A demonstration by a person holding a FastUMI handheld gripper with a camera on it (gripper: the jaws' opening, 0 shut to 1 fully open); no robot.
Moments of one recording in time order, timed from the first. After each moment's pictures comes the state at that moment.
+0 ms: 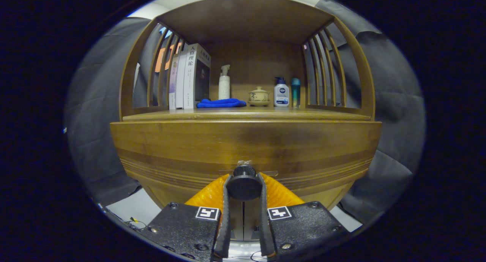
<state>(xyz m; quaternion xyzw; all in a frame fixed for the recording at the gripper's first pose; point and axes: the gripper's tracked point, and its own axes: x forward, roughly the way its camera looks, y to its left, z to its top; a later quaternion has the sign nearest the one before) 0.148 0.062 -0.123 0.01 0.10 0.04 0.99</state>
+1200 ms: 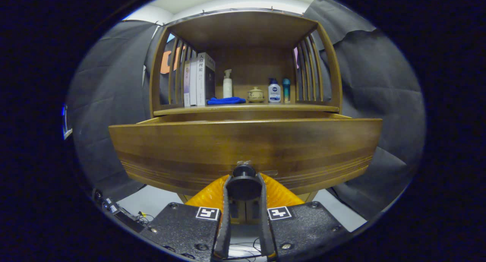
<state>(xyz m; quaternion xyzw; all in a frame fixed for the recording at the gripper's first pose) 0.021 0.046 -0.133 0.02 0.12 0.05 0.99</state>
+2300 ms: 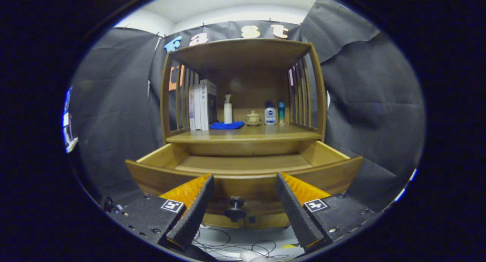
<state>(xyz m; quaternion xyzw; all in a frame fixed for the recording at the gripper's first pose) -0.017 0.017 -0.018 0.03 0.06 0.06 1.00</state>
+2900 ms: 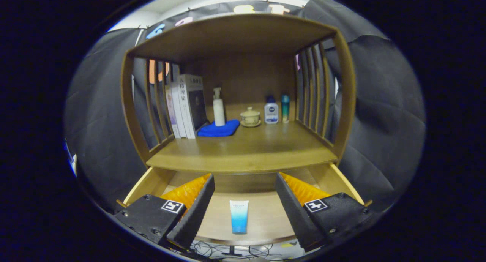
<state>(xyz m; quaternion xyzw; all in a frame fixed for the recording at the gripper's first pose) 0.124 0.024 0.021 0.03 0.23 0.05 0.97</state>
